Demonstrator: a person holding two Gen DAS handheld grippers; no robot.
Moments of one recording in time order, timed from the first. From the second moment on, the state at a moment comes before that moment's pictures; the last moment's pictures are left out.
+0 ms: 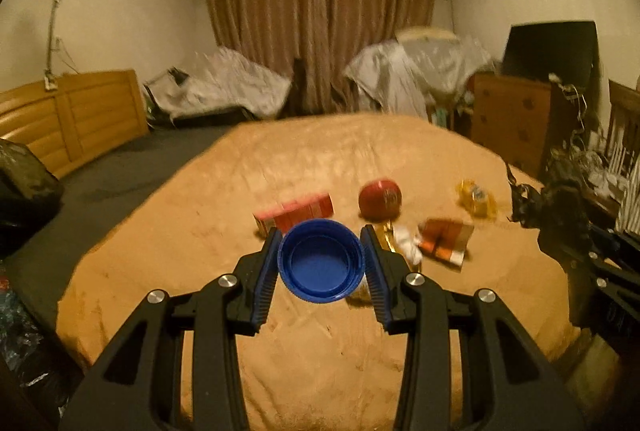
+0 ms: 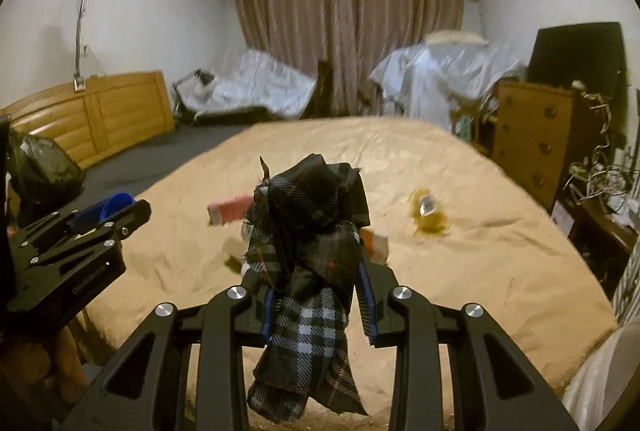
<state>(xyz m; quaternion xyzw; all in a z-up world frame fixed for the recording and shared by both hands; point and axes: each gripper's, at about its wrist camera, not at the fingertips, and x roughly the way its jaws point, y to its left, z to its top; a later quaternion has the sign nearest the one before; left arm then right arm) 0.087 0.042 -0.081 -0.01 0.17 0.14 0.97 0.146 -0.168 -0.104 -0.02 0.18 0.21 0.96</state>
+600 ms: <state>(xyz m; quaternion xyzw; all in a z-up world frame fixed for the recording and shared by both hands) 0.075 0.022 -0.069 0.01 0.15 0.14 0.98 0.108 -0.179 -0.085 -0.02 0.14 0.19 0.97</state>
